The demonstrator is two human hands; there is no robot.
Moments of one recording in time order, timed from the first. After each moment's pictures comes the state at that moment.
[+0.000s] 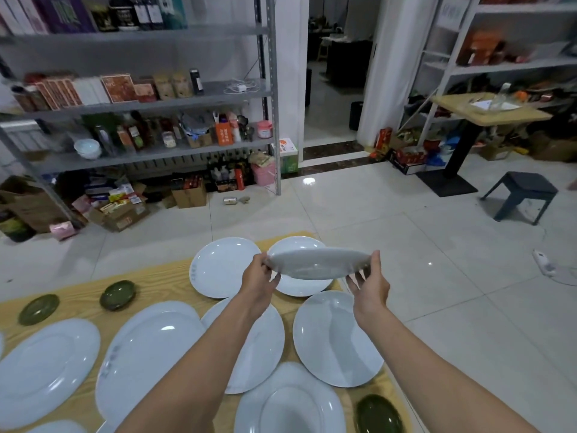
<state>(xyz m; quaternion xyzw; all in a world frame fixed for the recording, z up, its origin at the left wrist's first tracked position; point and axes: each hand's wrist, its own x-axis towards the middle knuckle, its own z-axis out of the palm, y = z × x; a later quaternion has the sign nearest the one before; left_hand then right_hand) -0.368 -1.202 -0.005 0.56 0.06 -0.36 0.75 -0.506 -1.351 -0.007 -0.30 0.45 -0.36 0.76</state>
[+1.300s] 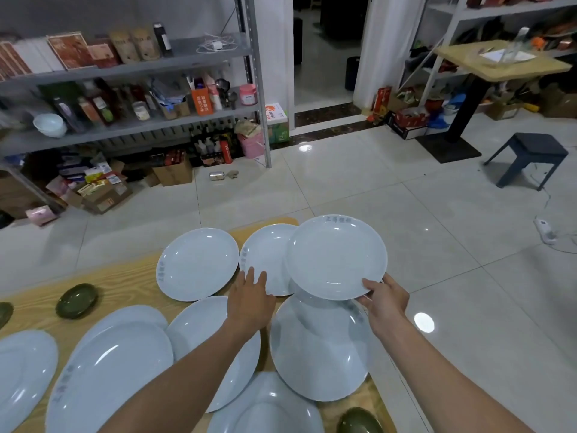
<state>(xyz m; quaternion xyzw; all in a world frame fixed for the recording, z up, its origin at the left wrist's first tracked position) -0.362 -1.245 -0.104 0.94 -0.33 -0.11 0.05 -0.533 -1.429 -0.056 -0.31 0.54 -0.30 0.72</state>
